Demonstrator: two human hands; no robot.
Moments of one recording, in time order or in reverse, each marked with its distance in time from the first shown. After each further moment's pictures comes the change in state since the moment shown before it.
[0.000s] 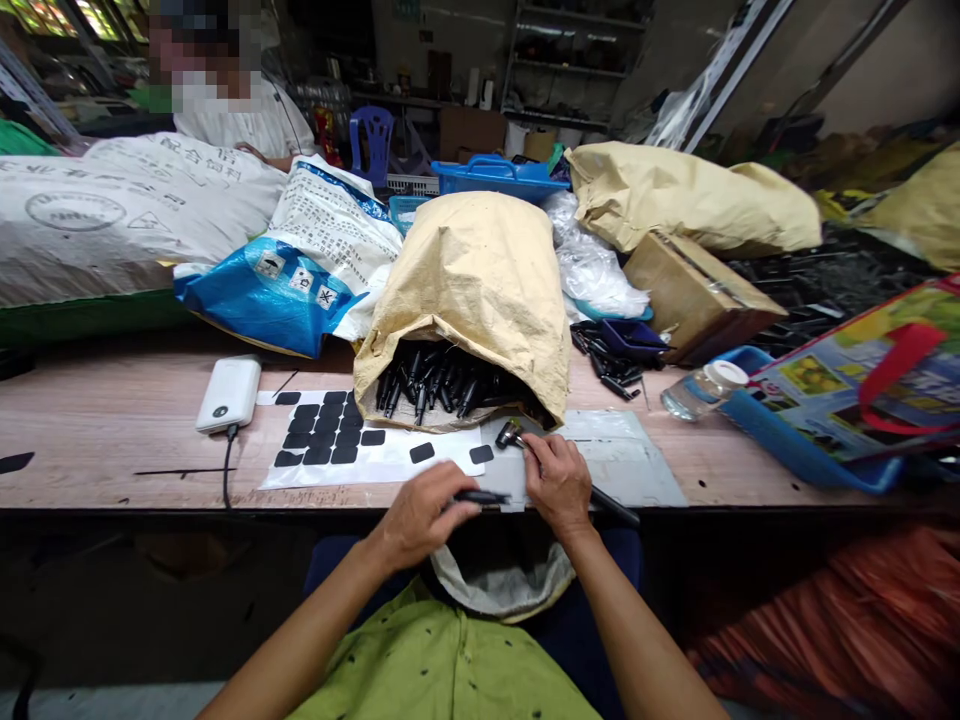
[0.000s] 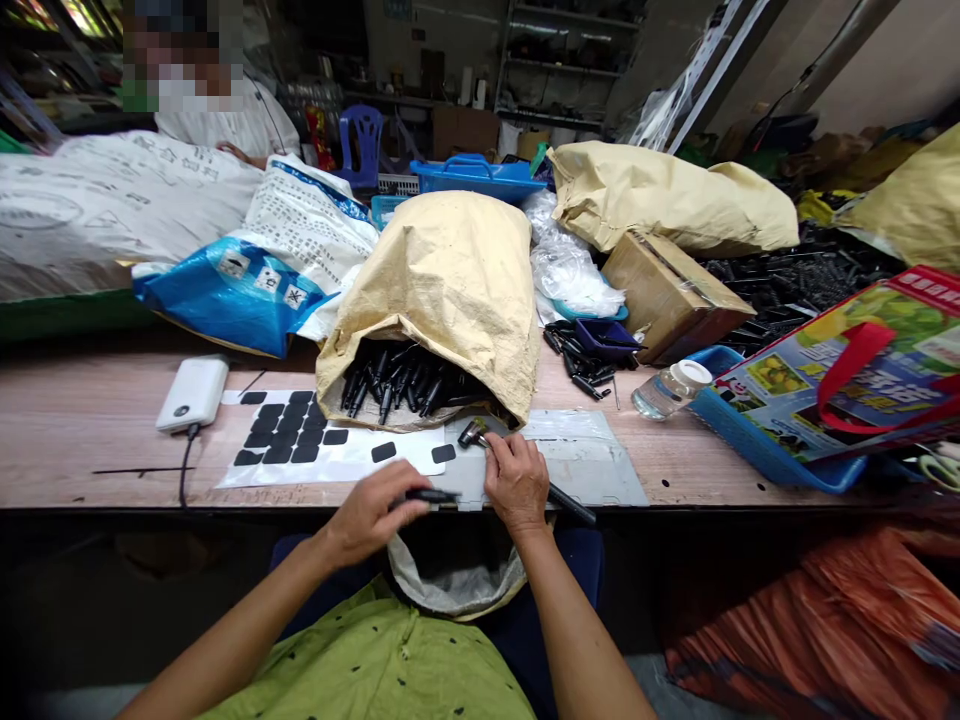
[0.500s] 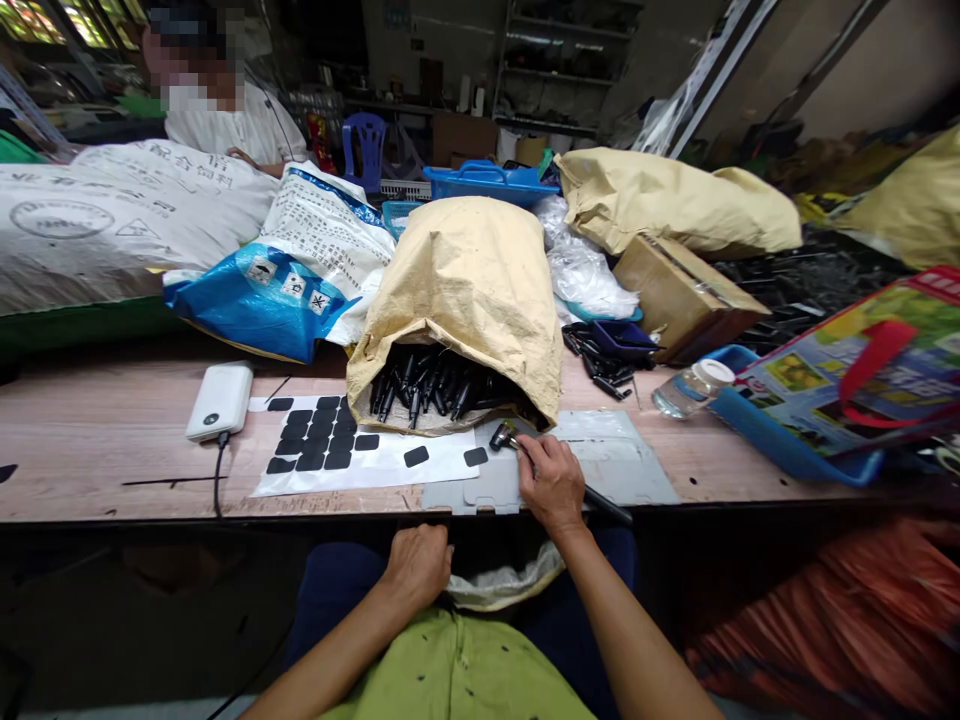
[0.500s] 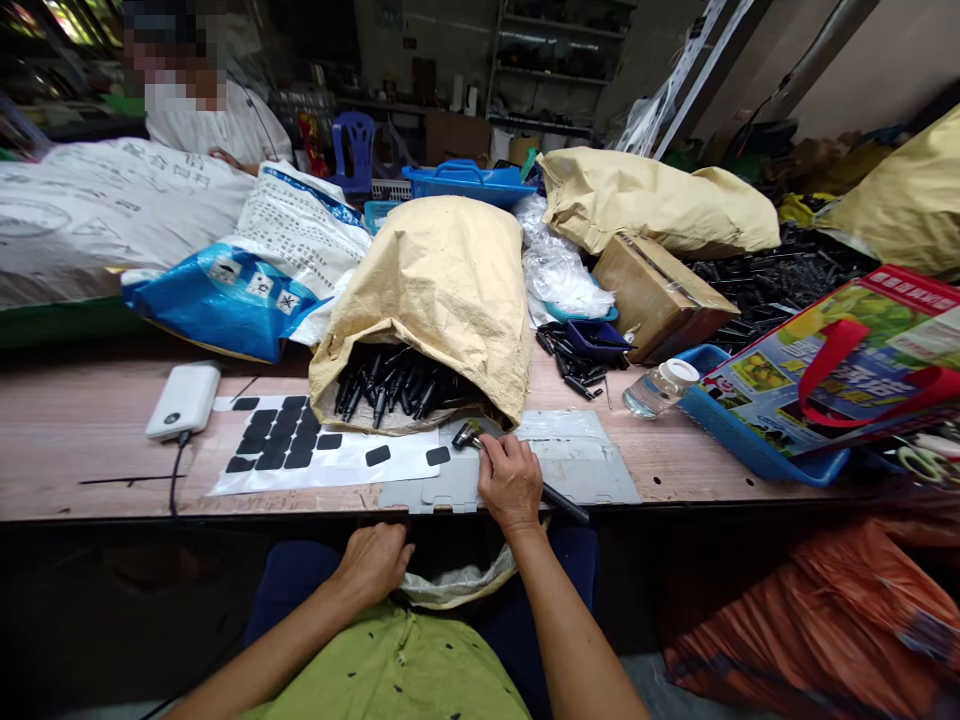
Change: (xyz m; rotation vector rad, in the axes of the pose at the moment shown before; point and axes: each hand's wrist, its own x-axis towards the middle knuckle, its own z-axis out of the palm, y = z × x) left_hand -0.029 -0.010 0.063 0.512 -0.437 -0.602; right_hand 0.000 -0.001 -0.001 -0.026 -0.004 0.011
